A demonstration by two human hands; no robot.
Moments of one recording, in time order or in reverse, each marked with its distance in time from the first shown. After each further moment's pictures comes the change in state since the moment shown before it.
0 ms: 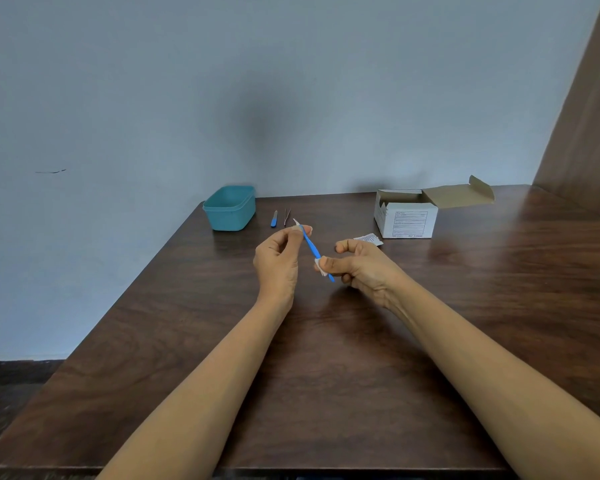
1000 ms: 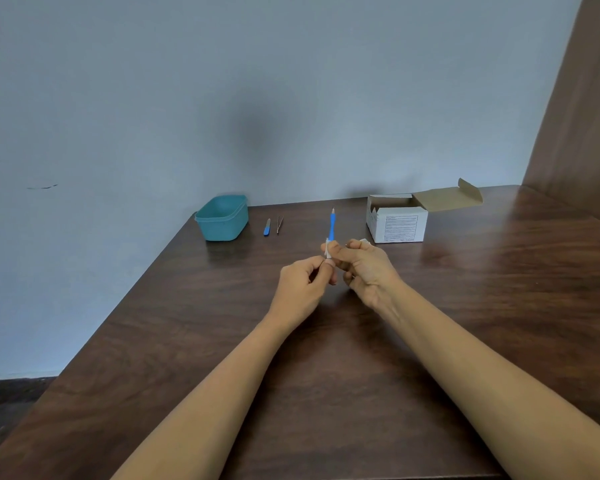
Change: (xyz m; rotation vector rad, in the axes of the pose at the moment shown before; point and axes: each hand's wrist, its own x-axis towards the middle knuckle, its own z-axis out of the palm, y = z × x) left_hand -0.019 -0.003 0.006 0.536 -0.478 0.232; right_hand 0.005 -0.003 -0.004 0.376 0.199 -0.018
